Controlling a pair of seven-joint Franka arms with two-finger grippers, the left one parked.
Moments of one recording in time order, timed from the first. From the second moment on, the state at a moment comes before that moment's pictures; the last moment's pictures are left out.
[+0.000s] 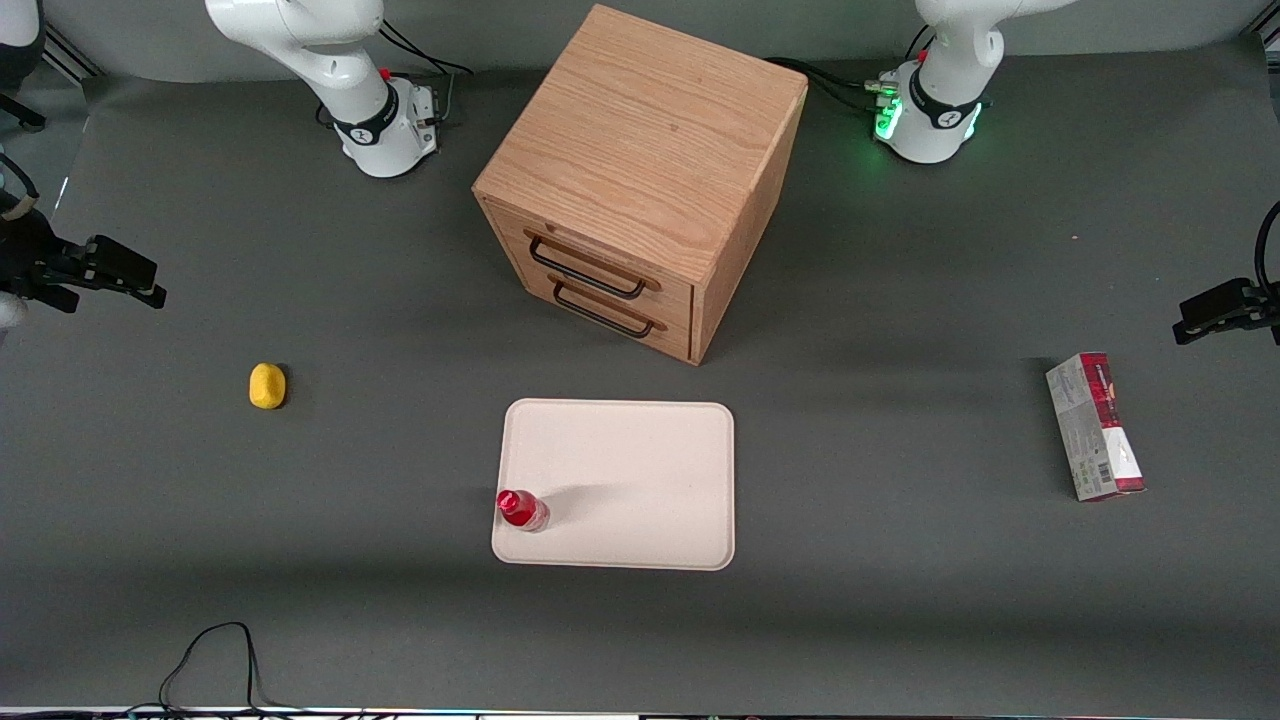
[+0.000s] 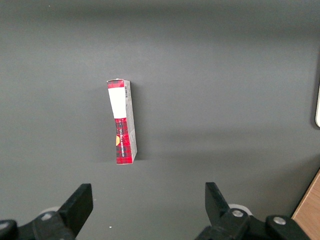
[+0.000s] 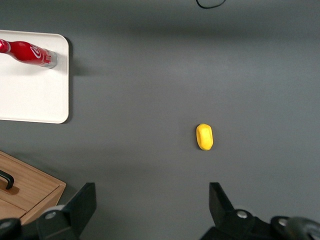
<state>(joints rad) -0.01 0.00 -0.02 -1.57 -0.01 1.57 -0.04</state>
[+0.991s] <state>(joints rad) 0.03 -0.01 -0.06 -1.59 -0.01 1.57 -0.04</state>
